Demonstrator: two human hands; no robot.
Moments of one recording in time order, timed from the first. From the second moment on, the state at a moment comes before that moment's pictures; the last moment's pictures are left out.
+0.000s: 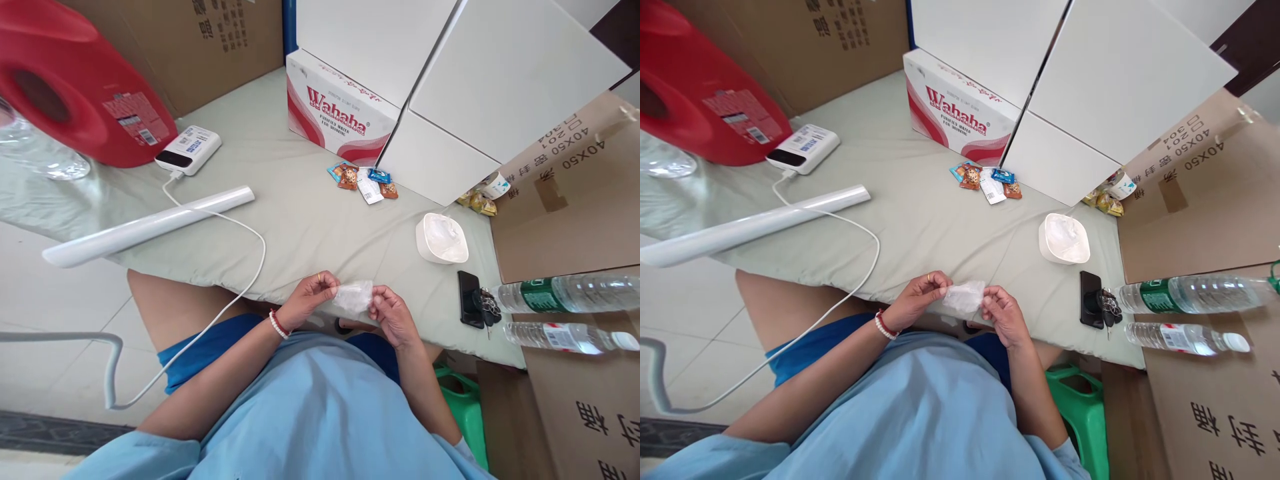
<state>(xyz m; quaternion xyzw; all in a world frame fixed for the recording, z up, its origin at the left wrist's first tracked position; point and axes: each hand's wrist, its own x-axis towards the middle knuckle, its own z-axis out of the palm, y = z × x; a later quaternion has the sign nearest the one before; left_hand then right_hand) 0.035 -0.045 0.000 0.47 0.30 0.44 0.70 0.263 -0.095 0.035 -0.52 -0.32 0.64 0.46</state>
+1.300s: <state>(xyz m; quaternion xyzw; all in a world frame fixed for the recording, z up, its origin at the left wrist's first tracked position) 0.045 -0.041 0.010 0.47 0.48 0.46 0.58 0.274 -0.094 0.039 -0.61 -0.48 0.45 0.45</state>
